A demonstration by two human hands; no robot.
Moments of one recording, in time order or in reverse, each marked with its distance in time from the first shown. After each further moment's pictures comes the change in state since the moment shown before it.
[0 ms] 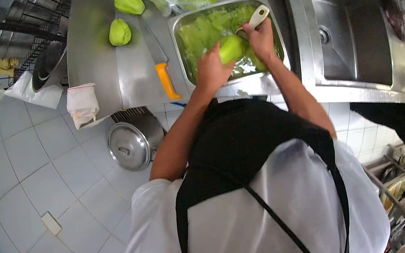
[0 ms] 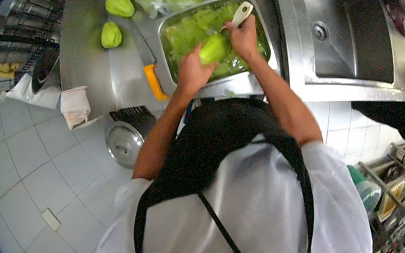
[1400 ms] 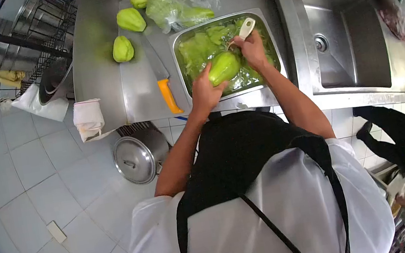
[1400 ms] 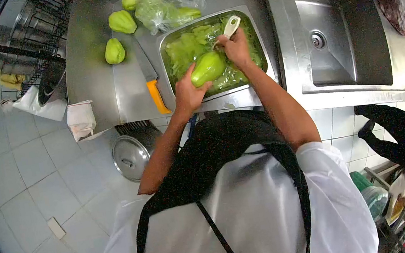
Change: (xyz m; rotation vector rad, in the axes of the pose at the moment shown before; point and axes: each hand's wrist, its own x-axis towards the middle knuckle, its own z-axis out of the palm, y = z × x) left_hand -0.014 -0.034 0.010 -0.043 0.090 0.054; right_hand 0.049 0.024 0.020 0.171 -0.072 0.040
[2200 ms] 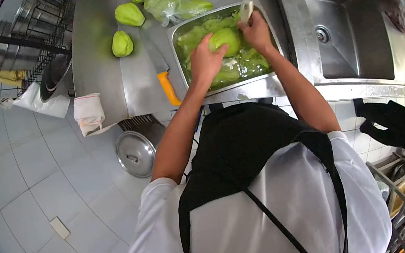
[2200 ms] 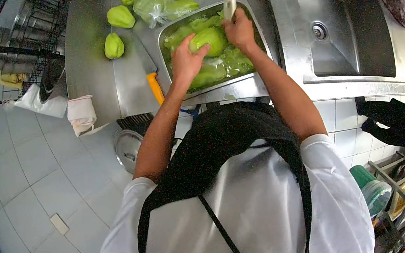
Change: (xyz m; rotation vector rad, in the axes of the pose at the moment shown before) left_hand 0.053 0.035 -0.006 -0.190 0.052 -0.170; right_hand -0.020 -0.024 -0.025 -0.477 0.068 -0.099
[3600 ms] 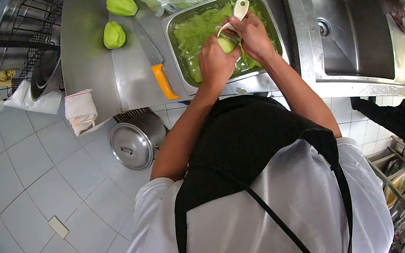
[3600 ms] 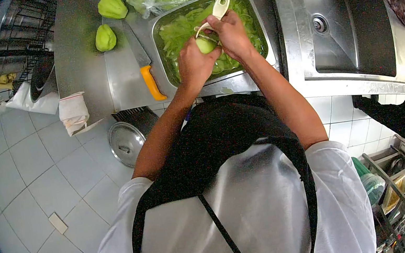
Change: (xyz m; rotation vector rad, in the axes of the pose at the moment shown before) left_hand -0.026 0.021 0.017 0.205 0.092 0.117; right_hand -0.036 -0.058 0.004 0.853 -0.236 0.387
